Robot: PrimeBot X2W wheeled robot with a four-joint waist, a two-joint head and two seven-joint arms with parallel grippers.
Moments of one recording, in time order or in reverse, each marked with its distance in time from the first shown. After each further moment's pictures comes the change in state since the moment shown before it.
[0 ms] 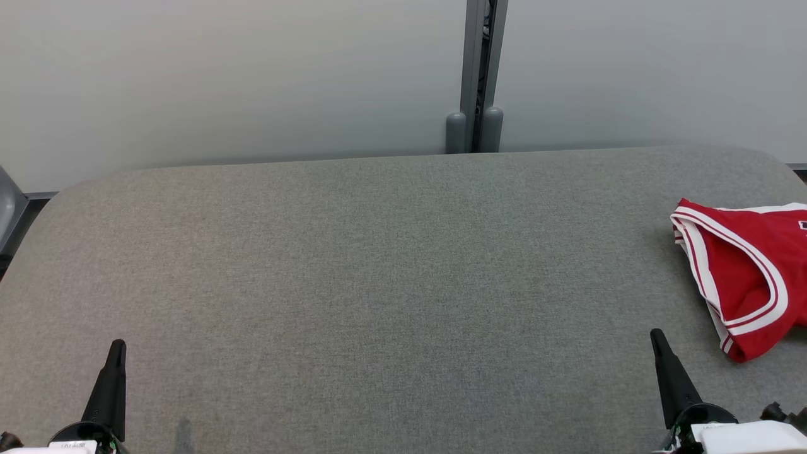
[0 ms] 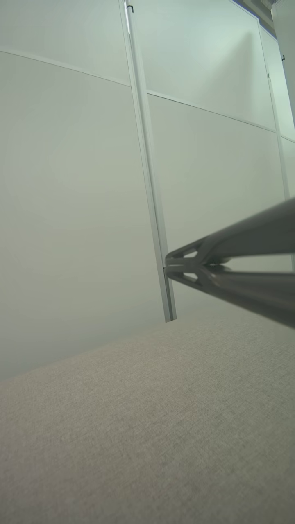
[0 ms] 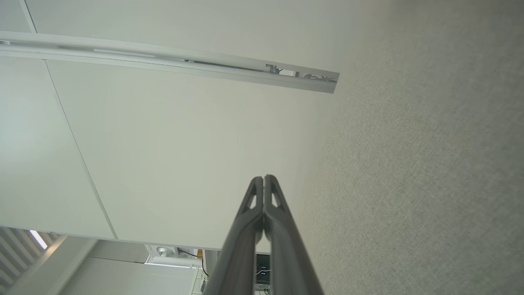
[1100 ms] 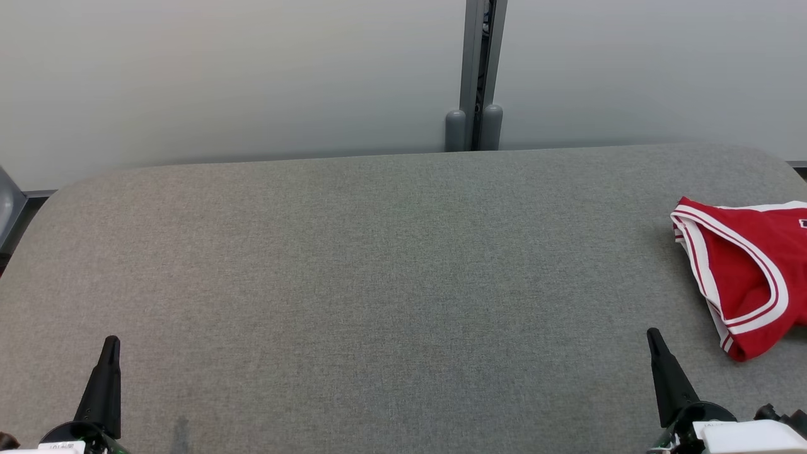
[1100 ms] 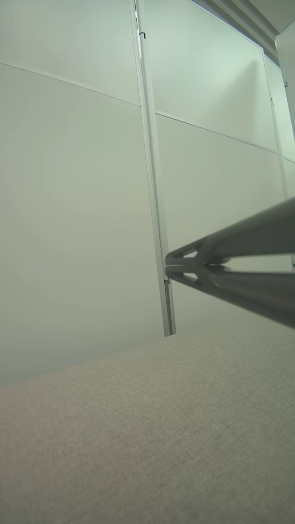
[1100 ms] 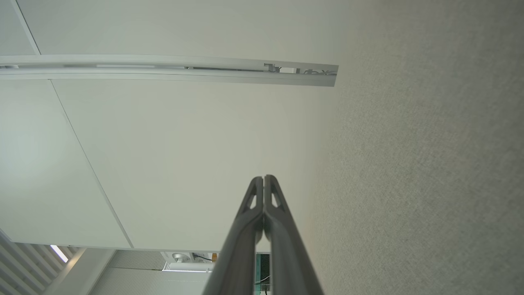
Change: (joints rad) left arm -0.007 -0.008 0.025 -0.004 -0.072 -0.012 0.034; right arm -0.006 0.005 0.009 0.002 0.086 0.000 0.000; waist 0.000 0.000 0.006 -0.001
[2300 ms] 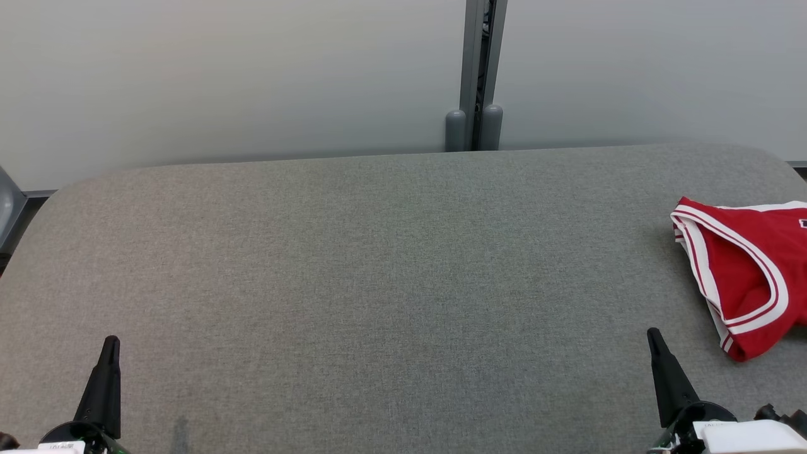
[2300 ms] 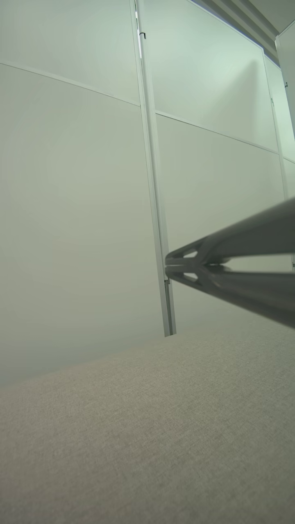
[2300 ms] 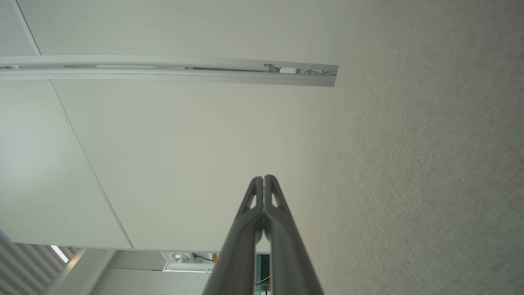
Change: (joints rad) left arm 0.000 0.000 0.001 0.000 0.000 0.000 0.000; right arm 0.000 0.002 -0.002 0.000 0.000 0.000 0.001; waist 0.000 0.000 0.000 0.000
